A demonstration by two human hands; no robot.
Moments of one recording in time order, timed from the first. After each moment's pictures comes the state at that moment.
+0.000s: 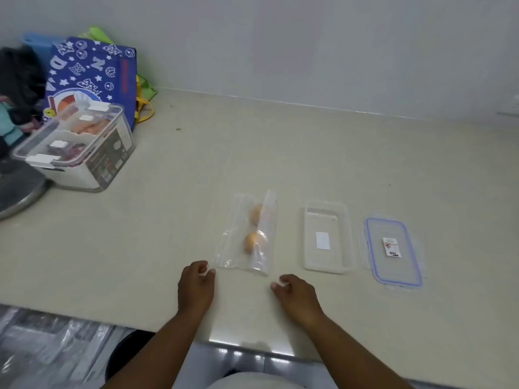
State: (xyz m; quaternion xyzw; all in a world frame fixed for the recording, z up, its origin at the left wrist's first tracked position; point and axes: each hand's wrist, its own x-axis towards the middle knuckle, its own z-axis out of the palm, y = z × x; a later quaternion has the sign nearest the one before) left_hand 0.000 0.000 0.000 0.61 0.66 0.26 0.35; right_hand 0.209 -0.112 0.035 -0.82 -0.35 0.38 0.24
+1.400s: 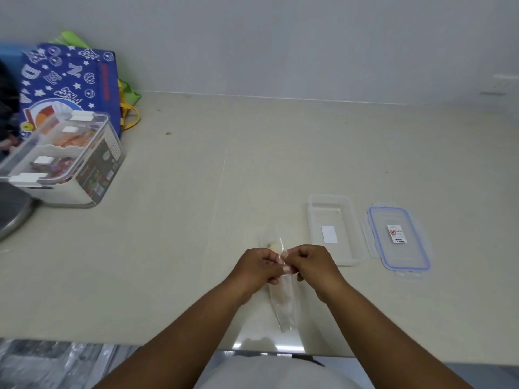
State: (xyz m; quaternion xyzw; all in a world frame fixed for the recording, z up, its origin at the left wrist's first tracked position) left_hand 0.077 0.009 0.081 0.56 0.41 0.11 0.71; right_hand 0.211 -0.074 0.106 -0.76 -0.25 0.43 0.41
